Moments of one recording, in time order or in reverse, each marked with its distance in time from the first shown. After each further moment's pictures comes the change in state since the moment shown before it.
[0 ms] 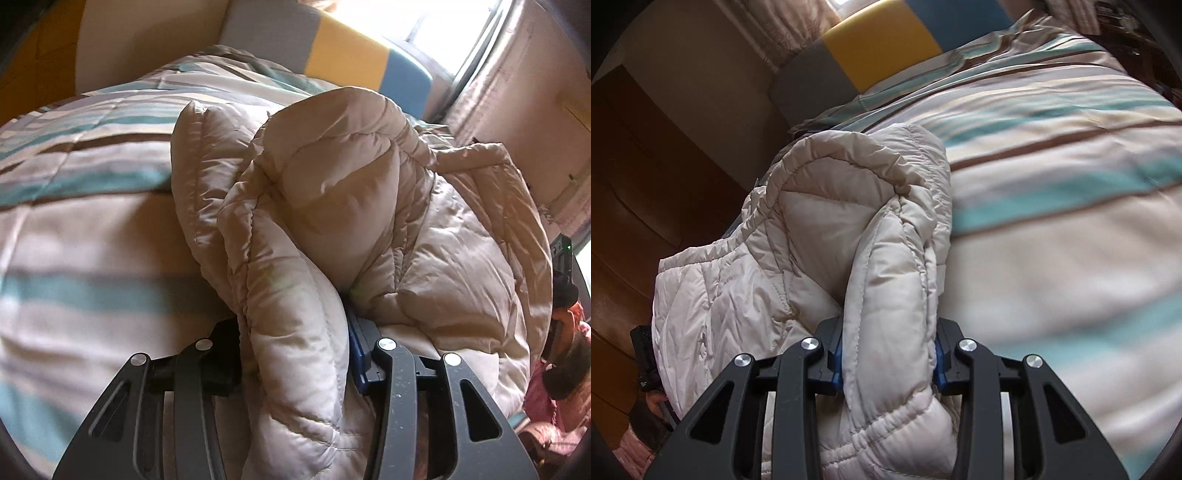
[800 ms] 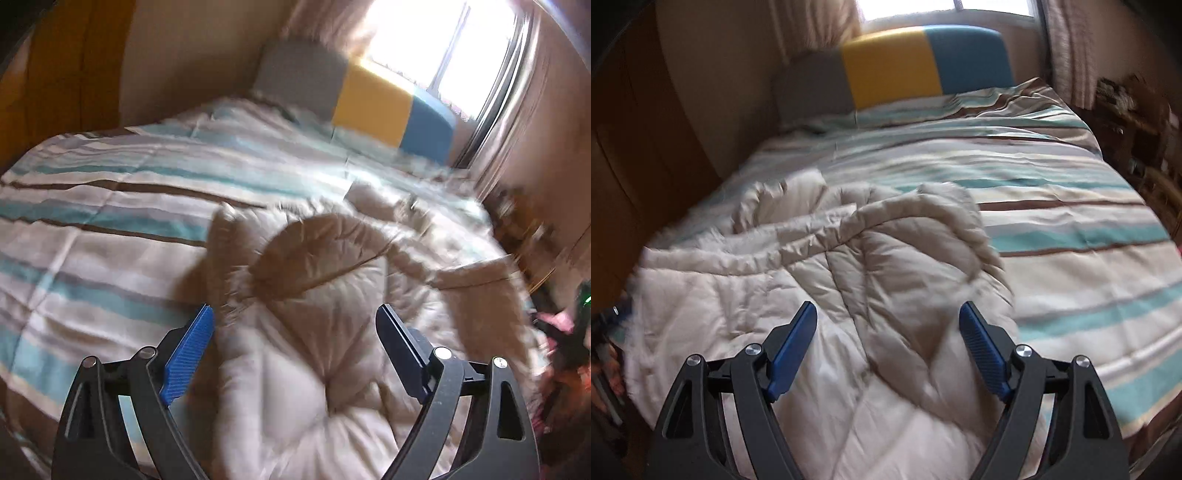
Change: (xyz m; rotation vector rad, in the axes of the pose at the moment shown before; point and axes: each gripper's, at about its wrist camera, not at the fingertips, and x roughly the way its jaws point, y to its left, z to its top) left arm -0.033 -0.034 0.030 -0.084 -0.130 0.169; right arm 0.001 0.089 0.002 -0.232 -0.016 -0.285
